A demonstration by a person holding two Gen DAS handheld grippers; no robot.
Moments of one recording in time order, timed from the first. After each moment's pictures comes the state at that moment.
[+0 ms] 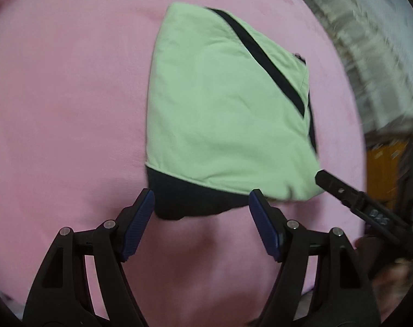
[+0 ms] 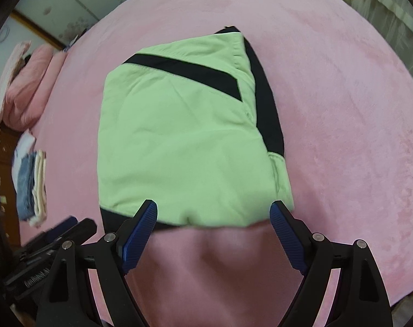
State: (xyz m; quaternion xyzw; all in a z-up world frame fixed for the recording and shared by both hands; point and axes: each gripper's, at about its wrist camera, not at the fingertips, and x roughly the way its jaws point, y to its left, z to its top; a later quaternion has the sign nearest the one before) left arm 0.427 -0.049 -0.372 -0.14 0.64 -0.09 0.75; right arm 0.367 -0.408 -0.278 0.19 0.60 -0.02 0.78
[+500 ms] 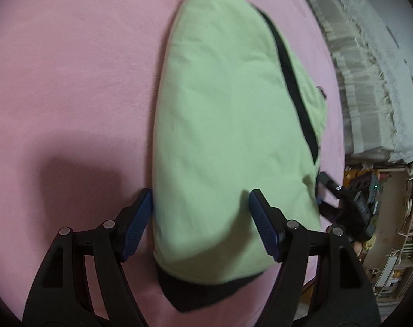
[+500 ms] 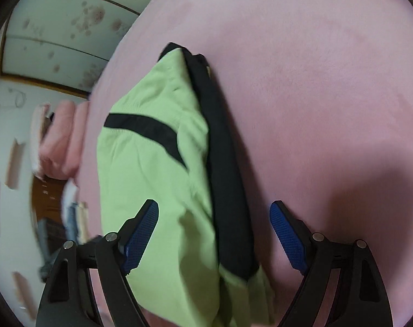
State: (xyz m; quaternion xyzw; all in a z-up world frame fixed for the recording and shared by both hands) left arm 0.520 -0.016 -0.460 -0.22 0.66 -0.13 0.71; right arm 0.454 -0.513 -0.386 0.38 0.54 0.09 0.75
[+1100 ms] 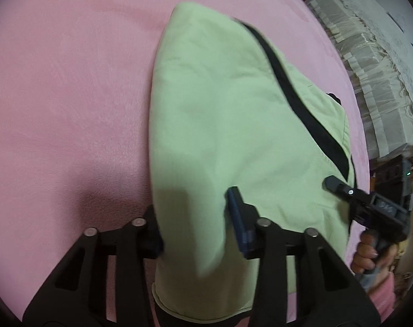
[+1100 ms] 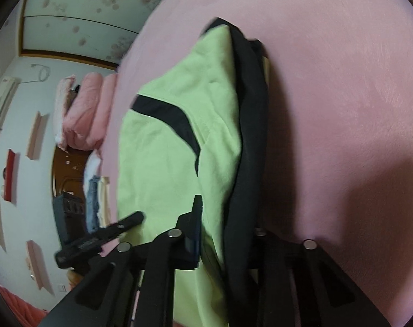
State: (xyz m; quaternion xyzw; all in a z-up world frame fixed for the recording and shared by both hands) left arm 0.526 -0.059 -0.436 -0.14 0.60 -0.08 0.78; right arm 0.504 -0.500 -0.381 0.36 0.55 0.18 0.73
